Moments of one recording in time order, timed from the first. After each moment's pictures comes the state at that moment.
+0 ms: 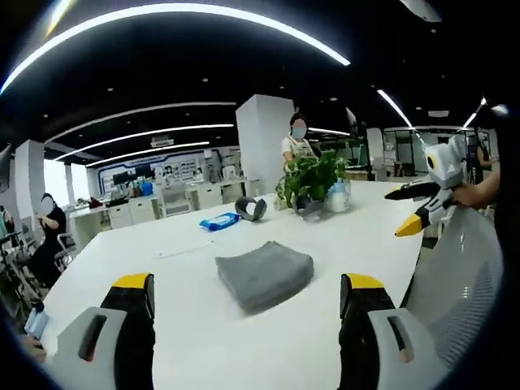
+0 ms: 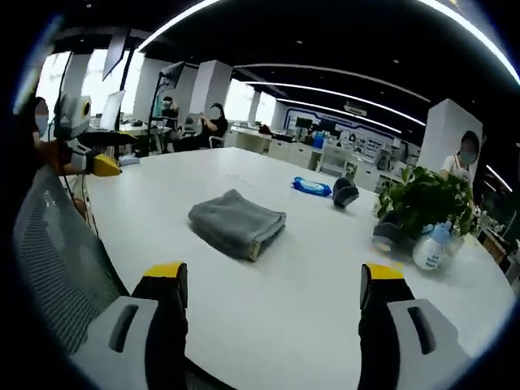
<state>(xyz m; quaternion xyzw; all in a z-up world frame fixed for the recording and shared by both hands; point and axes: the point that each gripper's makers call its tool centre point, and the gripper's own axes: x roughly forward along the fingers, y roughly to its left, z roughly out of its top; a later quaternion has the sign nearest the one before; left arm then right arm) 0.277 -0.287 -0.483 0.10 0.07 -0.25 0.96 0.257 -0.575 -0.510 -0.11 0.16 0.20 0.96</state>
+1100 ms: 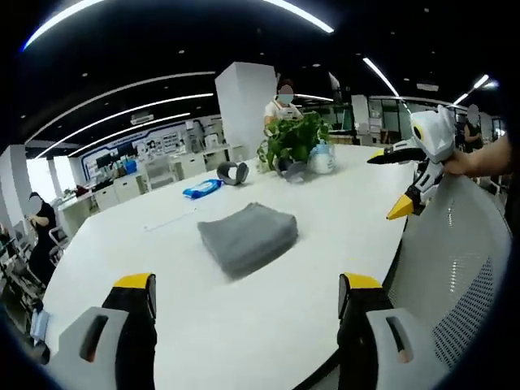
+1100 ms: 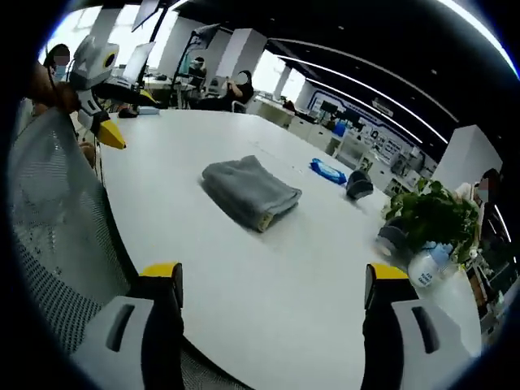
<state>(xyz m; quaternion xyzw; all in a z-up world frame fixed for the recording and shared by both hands) 0.257 -0.292 -0.522 0.14 0.16 -0.27 0.94 0.244 -0.567 -0.539 -0.26 0.21 0.23 0.91</state>
